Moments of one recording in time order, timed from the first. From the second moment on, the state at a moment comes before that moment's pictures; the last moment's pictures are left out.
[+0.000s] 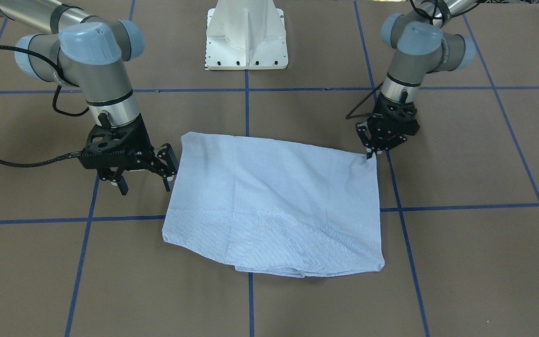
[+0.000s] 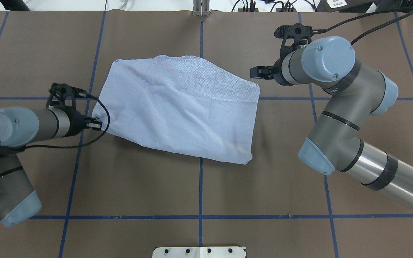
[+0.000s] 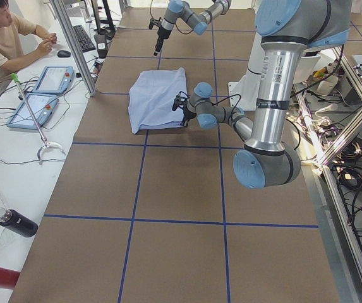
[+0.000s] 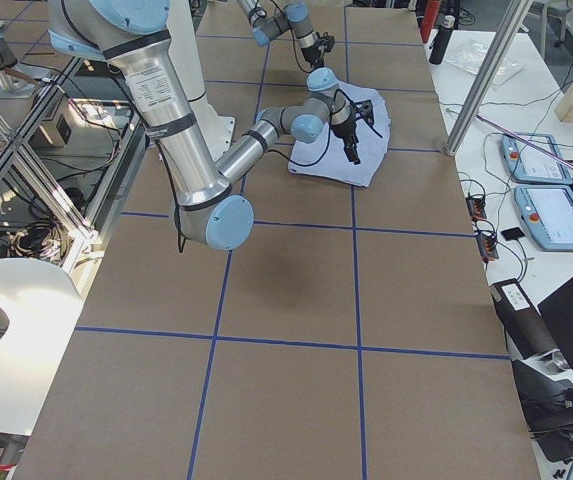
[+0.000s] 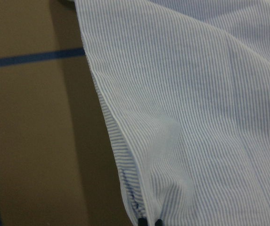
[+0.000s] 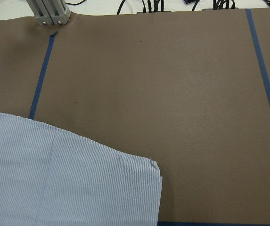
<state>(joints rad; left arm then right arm) -0.67 -1.76 -1.76 -2.17 -1.63 -0.89 0.72 -1.08 1.75 -1.30 1.66 1.10</state>
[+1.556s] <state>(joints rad) -1.02 -2.11 -1.23 -2.42 -1.87 -0.62 0.50 -0.92 1.78 -1.43 1.52 1.55</state>
